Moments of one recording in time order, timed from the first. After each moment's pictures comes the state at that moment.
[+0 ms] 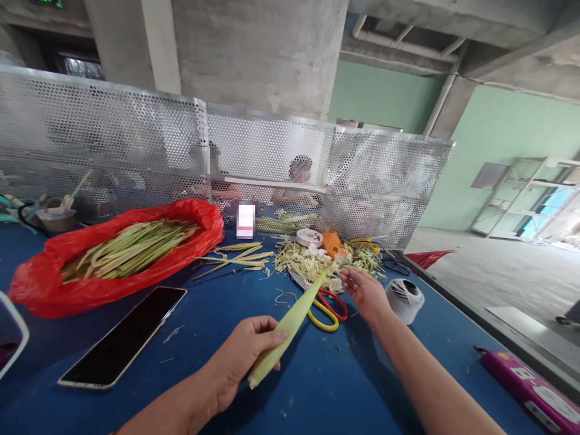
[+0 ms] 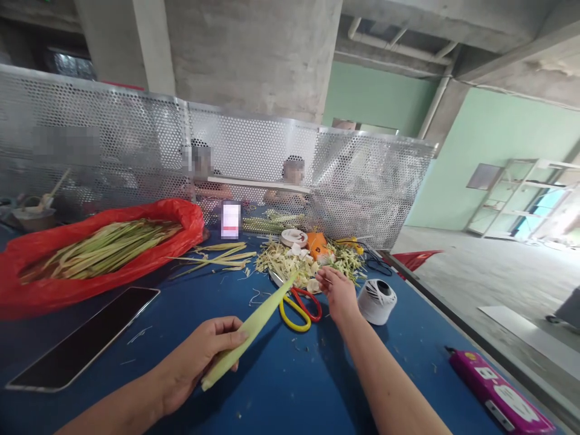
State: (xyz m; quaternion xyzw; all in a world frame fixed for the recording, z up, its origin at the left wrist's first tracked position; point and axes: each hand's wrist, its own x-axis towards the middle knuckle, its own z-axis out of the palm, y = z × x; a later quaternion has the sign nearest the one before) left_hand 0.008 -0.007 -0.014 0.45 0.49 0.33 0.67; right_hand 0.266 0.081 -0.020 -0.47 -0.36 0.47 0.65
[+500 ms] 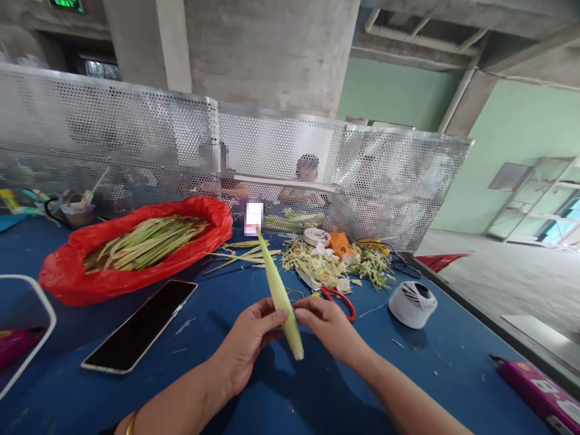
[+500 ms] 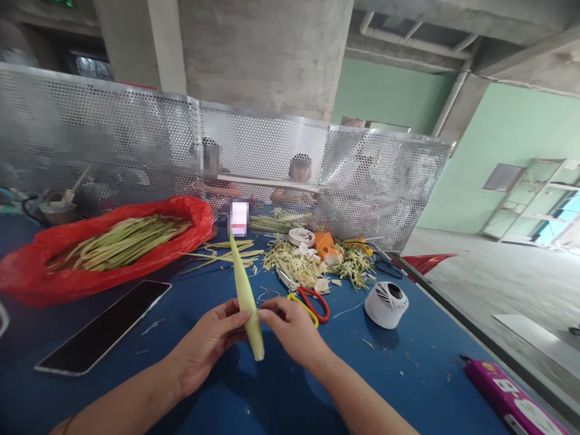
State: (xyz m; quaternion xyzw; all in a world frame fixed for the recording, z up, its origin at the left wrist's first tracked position) left_hand 0.009 -0.003 -0.017 0.36 0.39 0.48 0.70; right_hand 0.181 0.018 -0.025 -0.46 -0.69 0.40 0.38
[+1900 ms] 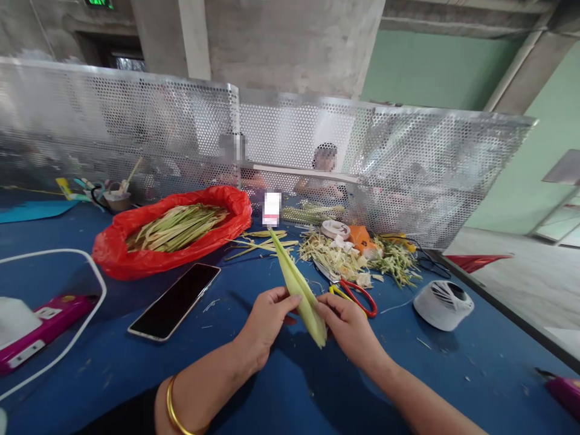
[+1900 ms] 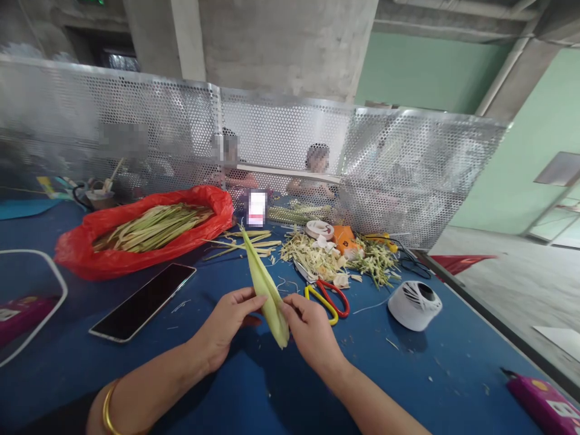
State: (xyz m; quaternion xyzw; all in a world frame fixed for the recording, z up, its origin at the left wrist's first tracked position) left_hand 0.008 -0.004 -0.012 0.45 0.50 0.46 0.58; right_hand 0.172 0.006 -0.036 -0.48 -0.68 0.40 0.38
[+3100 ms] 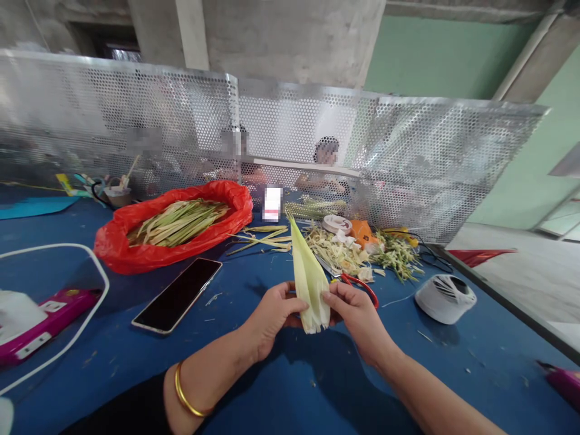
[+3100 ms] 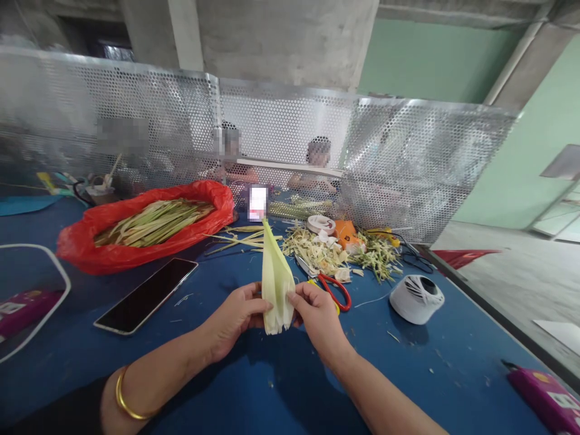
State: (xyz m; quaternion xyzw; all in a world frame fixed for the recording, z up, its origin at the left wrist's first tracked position) left_hand 0.010 0.001 -0.021 0.41 0.43 0.44 0.68; right_hand 0.173 0.007 -0.027 -0.47 -0.55 0.52 0.45
